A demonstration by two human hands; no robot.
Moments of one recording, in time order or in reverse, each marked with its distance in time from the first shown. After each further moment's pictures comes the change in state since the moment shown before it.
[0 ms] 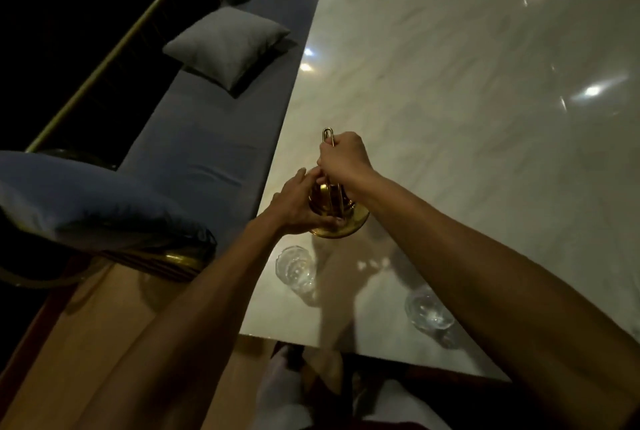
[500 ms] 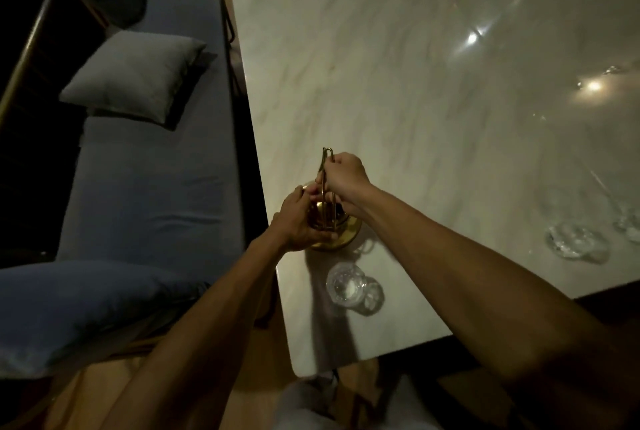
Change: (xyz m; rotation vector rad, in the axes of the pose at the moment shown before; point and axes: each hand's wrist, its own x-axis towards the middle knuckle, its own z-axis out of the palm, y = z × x) left_hand 0.035 -0.079 -0.034 0.058 -0.285 0.213; right_hand 0.032 0.005 0.081 0.336 0.253 0.299
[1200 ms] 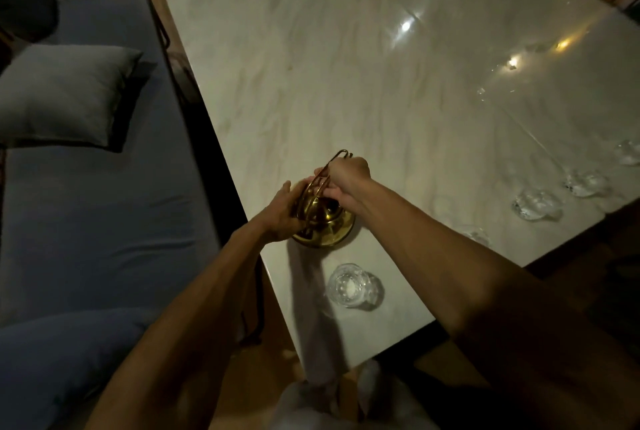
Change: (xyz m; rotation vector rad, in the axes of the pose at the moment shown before) left_hand 0.031 -0.011 -0.033 -0.021 -0.262 0.061; right_hand 0.002 -0.011 -0.007 0.477 0.214 0.188
